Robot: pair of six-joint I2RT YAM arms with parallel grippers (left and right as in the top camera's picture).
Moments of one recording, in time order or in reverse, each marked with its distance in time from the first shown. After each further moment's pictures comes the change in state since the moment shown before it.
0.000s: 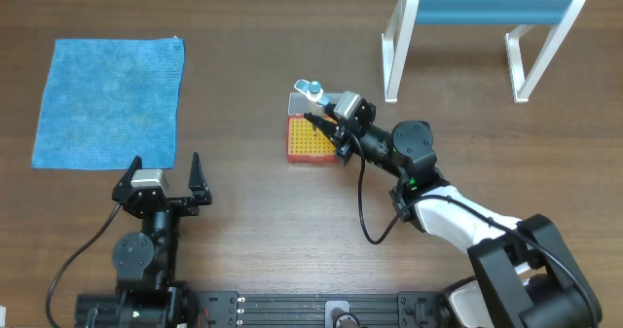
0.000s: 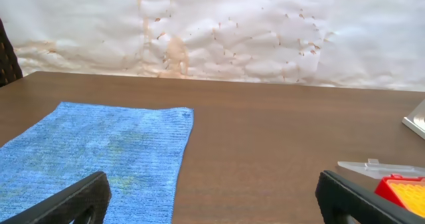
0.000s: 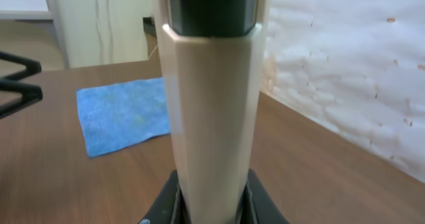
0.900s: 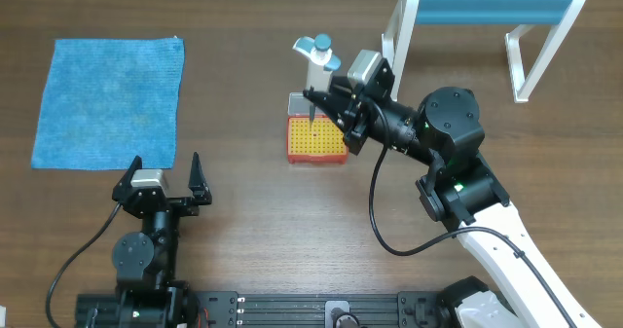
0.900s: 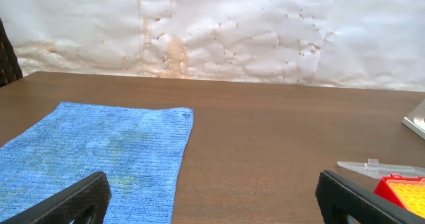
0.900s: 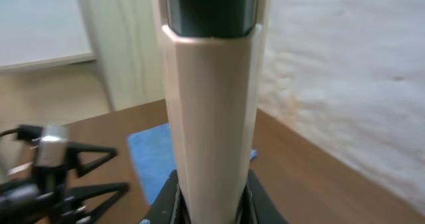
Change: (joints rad) left arm 0.000 0.000 0.000 0.000 0.000 0.000; right arm 0.000 -0.392 0.371 -0.770 -0.101 0.106
